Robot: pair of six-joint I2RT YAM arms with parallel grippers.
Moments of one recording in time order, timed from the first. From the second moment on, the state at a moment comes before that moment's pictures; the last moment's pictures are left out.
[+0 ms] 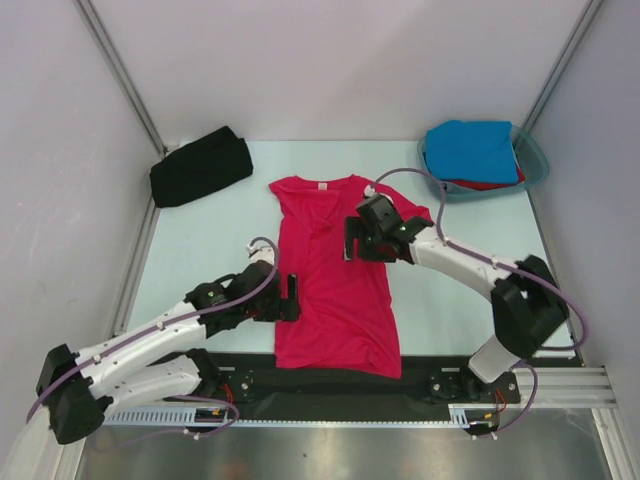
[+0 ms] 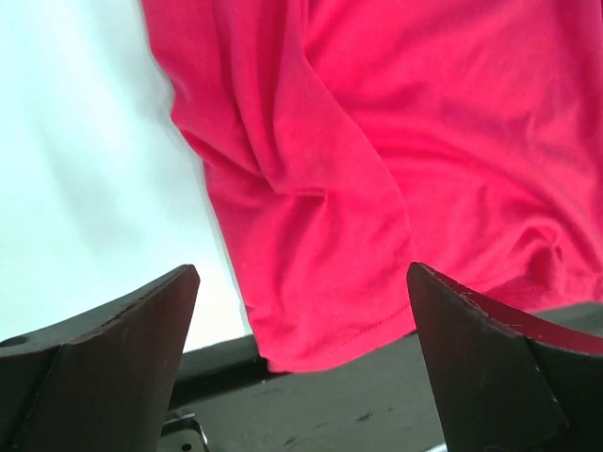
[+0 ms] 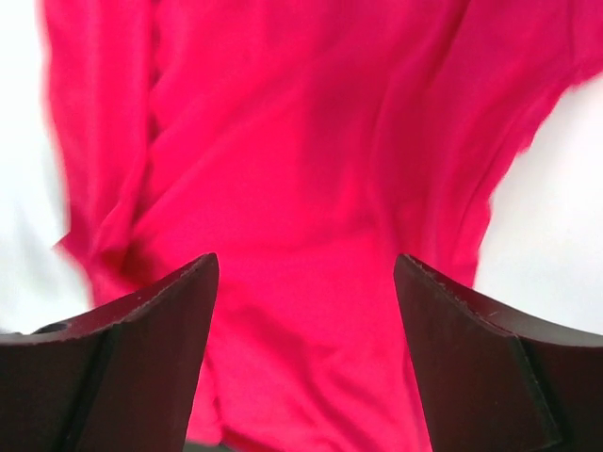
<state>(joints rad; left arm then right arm) -0.87 0.93 0.64 -0.67 -0.19 -0.74 0.69 1.56 1.13 -0.47 0.07 0.64</state>
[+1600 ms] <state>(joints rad) -0.41 2.45 2.08 -0.48 0.05 -0.47 0.54 2.17 1.78 -0.61 0.41 0.36</state>
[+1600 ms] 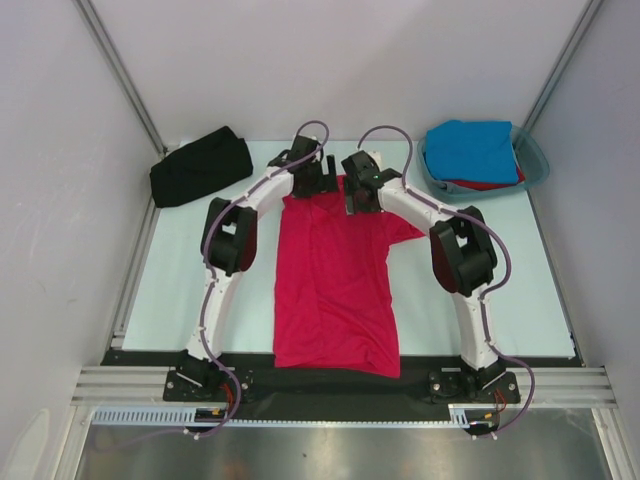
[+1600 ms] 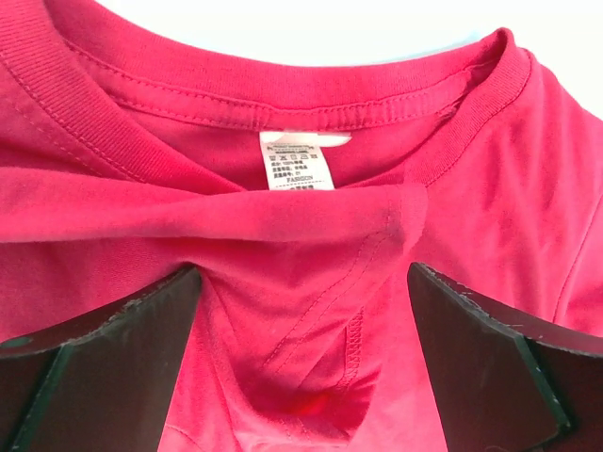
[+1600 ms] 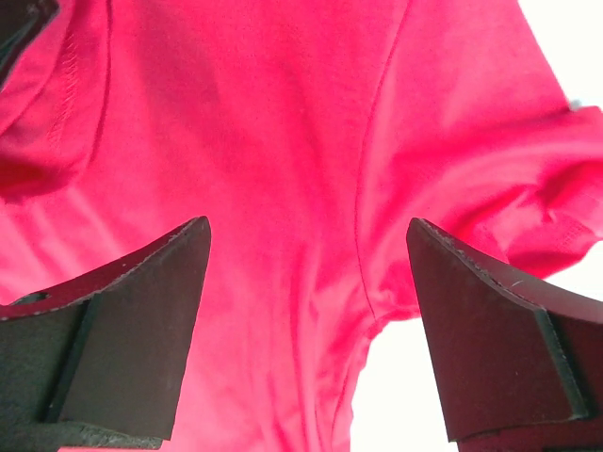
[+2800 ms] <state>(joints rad) -0.22 2.69 2.52 -0.65 0.25 -0.47 0.56 2.01 1.65 -0.68 0.42 0.37</state>
